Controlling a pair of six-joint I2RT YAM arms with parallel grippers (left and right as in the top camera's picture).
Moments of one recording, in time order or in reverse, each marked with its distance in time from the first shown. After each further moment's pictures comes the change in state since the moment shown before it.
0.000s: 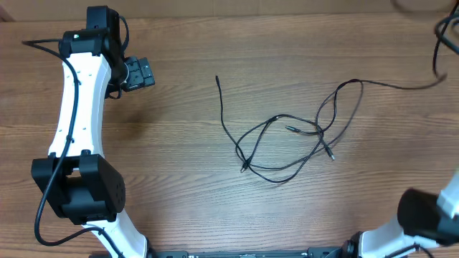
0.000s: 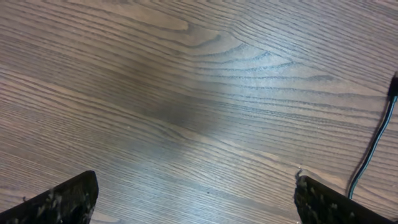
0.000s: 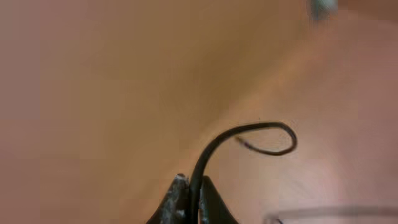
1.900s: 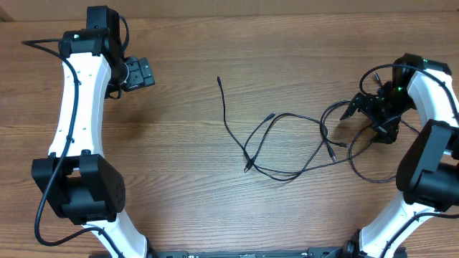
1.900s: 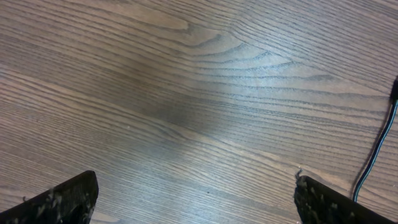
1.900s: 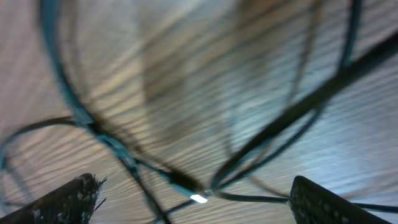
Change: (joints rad) left arm 0.000 0.000 0.000 0.000 0.000 0.000; right arm 0.001 0.213 -0.861 -0.079 -0.146 -0.336
